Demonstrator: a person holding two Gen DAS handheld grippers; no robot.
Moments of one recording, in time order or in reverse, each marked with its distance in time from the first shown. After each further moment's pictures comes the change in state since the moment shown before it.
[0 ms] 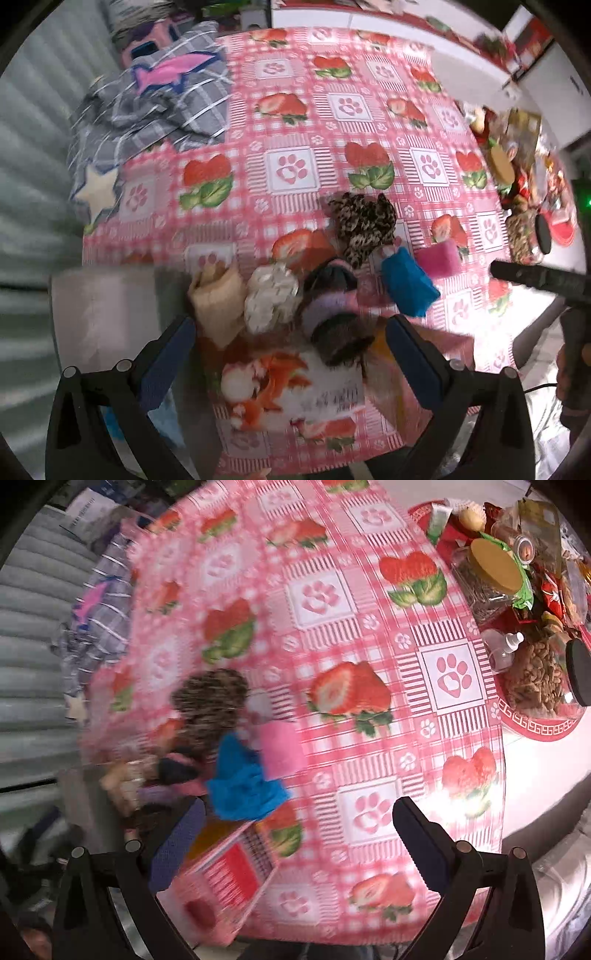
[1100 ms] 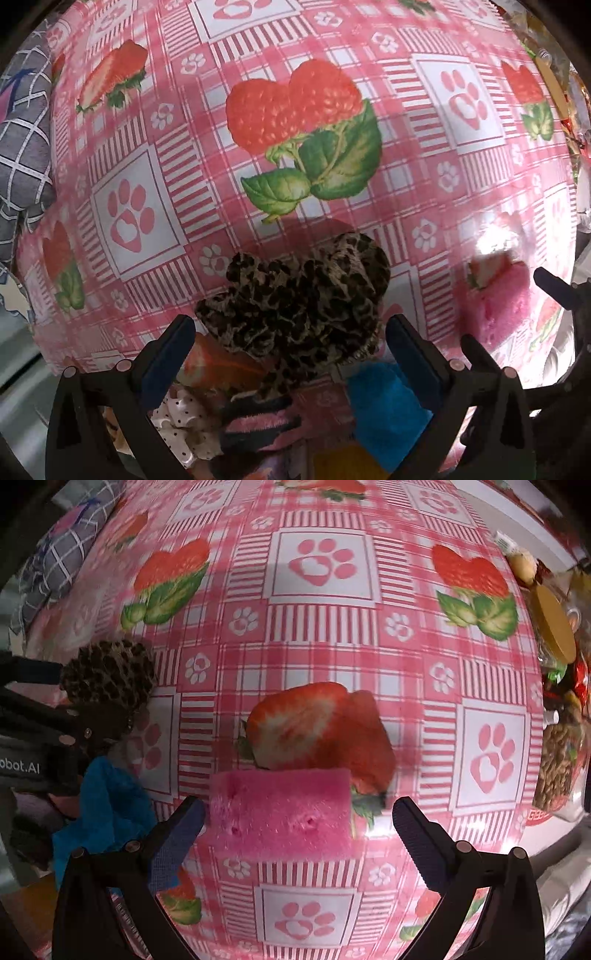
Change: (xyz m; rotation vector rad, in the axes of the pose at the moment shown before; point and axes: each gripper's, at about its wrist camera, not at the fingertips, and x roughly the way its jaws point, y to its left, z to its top) left arm 0.188 -0.111 0.108 0.208 0.371 0.072; right arm 0.097 -0.034 0.019 -0.272 -0.002 -0.171
